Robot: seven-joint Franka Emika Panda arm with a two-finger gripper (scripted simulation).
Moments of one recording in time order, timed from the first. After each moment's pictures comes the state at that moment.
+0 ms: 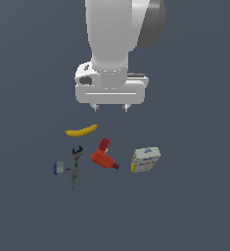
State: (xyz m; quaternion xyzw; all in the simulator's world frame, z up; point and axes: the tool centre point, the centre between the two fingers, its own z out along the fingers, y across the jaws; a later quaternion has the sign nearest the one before) arm -0.010 -0.012 0.304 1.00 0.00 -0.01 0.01
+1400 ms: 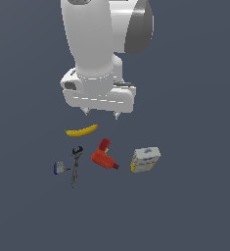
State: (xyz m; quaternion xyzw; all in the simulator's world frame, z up) arm 0.009 -0.043 0.296 1.00 -0.09 -0.01 -0.01
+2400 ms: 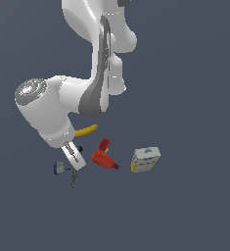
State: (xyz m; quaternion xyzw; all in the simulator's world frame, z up) arm 0.077 -0.164 0.158 0.90 -0.44 -0.01 -0.02
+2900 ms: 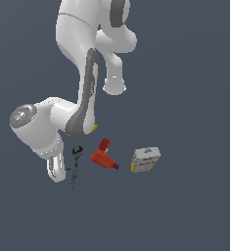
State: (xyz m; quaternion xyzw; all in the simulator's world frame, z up) arm 0.083 -0.224 0.089 0.82 -0.57 0.00 -0.01
